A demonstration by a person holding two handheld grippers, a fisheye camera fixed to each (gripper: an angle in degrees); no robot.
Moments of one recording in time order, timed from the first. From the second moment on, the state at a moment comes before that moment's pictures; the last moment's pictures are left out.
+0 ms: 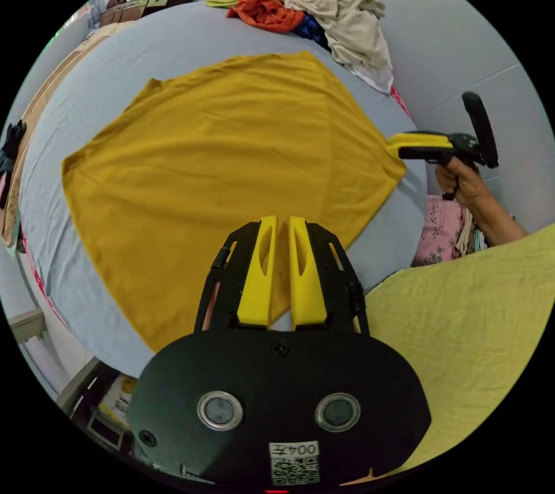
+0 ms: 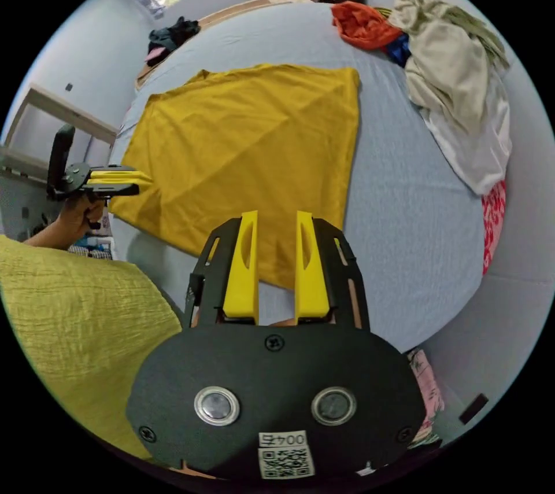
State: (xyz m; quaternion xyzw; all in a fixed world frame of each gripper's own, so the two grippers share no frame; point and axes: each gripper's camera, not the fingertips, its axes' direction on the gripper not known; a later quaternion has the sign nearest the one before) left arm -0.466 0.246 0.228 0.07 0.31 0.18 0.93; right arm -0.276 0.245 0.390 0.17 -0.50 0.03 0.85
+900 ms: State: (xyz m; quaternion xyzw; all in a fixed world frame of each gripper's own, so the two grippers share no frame) left arm -0.423 0.367 0.264 0.06 0.24 0.14 0.96; right arm -0.253 0.335 0.430 0.16 -0.48 0.00 0.86
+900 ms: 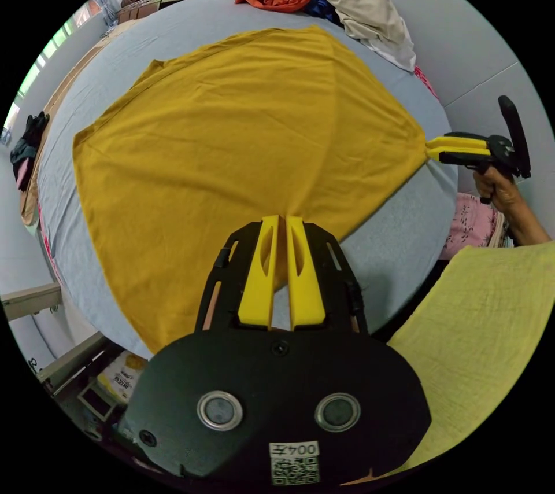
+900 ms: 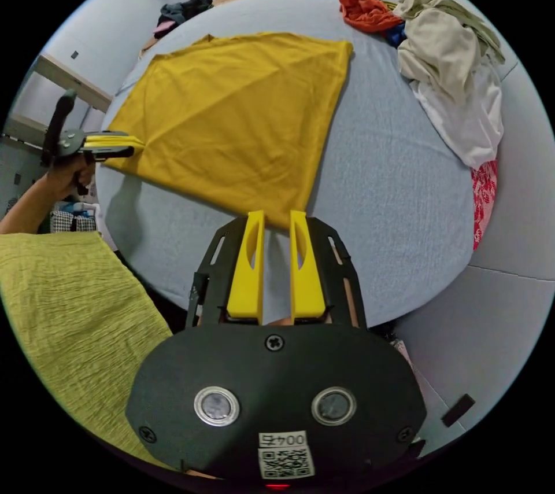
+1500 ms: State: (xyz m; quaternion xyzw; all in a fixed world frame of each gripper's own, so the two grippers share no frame) left arm -0.558 0.554 0.316 0.10 0.30 -0.16 0.94; right arm -0.211 0.303 0.473 0.10 -0.57 0.03 0.81
